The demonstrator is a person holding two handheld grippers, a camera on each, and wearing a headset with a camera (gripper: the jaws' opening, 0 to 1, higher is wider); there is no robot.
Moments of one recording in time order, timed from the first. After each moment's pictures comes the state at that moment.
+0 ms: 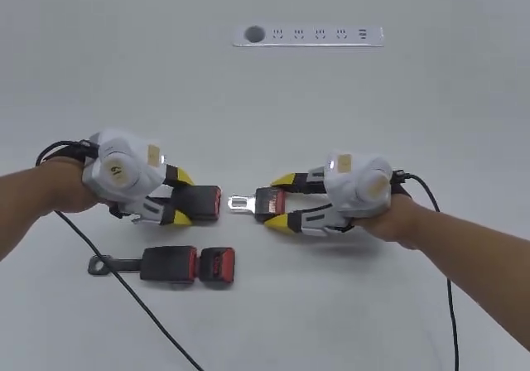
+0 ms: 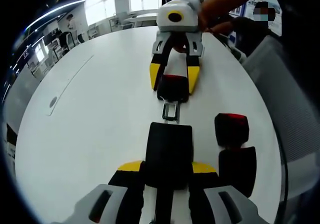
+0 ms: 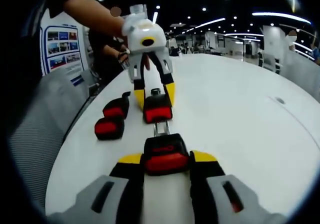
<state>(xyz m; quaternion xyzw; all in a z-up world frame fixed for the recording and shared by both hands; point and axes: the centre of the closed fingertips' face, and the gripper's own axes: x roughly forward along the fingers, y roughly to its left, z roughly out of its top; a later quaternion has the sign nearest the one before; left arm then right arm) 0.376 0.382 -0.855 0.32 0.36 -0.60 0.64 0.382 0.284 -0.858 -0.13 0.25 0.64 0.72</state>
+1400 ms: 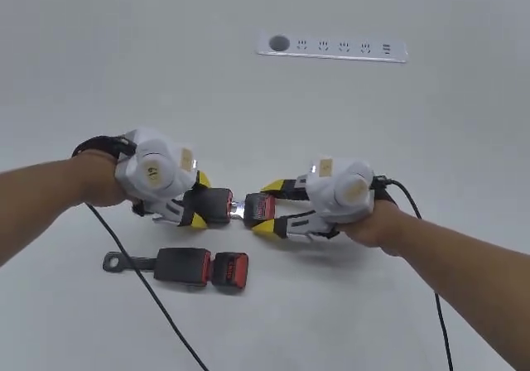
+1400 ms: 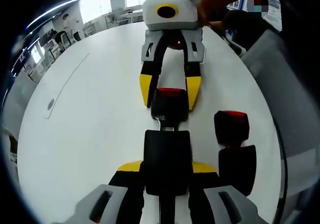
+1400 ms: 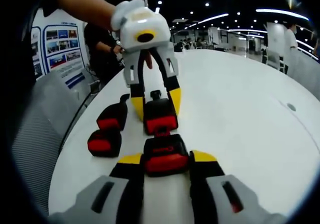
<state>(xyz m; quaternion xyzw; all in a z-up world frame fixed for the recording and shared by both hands) 0.376 0.381 -0.859 0.35 0.37 -0.60 0.62 0.379 0.323 -0.857 -0.15 0.26 0.64 0.70</state>
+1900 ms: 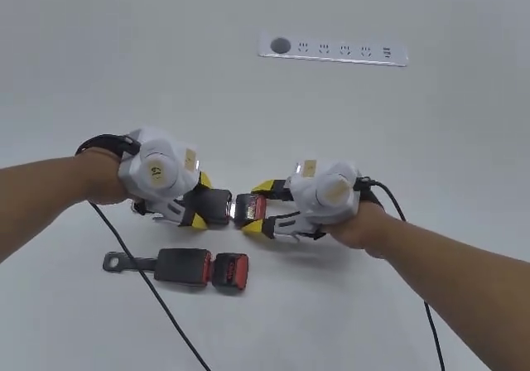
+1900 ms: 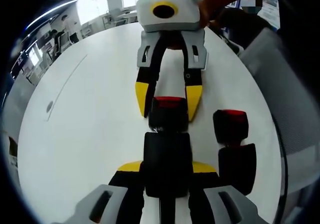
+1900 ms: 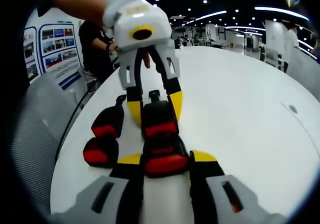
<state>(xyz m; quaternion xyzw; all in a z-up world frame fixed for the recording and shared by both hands) 0.375 0.378 -0.858 0.35 0.37 -0.60 0.61 0.380 0.339 -0.860 -0.16 0.27 0.63 0.71</state>
